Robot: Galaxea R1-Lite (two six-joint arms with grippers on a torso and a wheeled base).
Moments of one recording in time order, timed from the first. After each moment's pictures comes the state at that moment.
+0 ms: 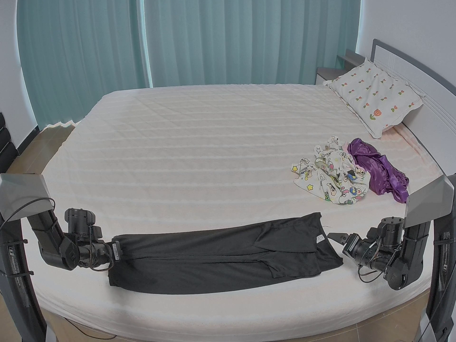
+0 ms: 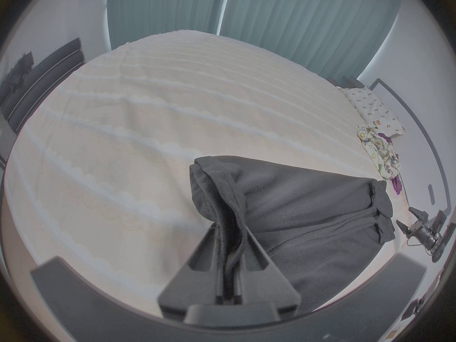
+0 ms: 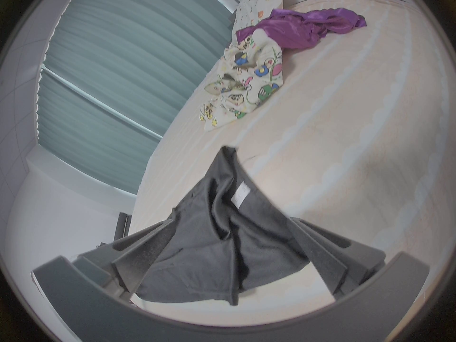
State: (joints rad) left arm 0.08 2.25 -0.57 -0.82 -0.16 -0.22; right arm 0.08 2.41 -0.34 -1.55 0.27 0.78
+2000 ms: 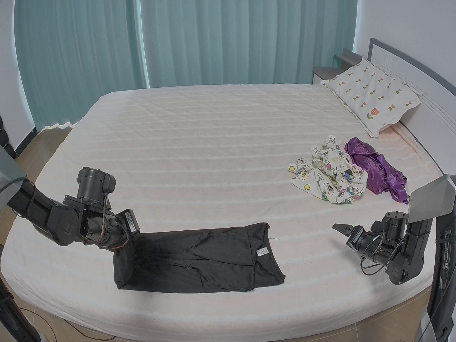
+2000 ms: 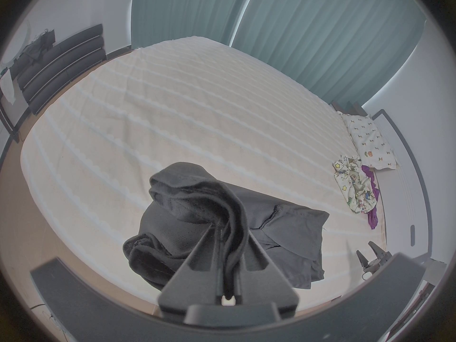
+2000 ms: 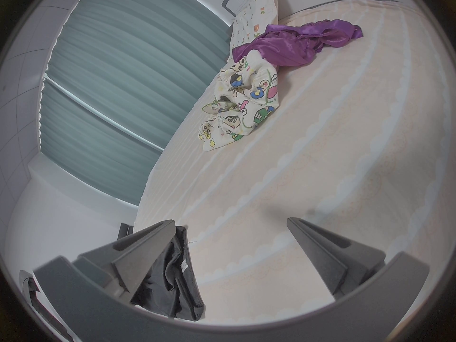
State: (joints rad) left arm -0.20 1.88 -0.77 -0.28 0.04 -0.61; right arm 0.03 2.41 -0.40 -1.55 0.27 0.79
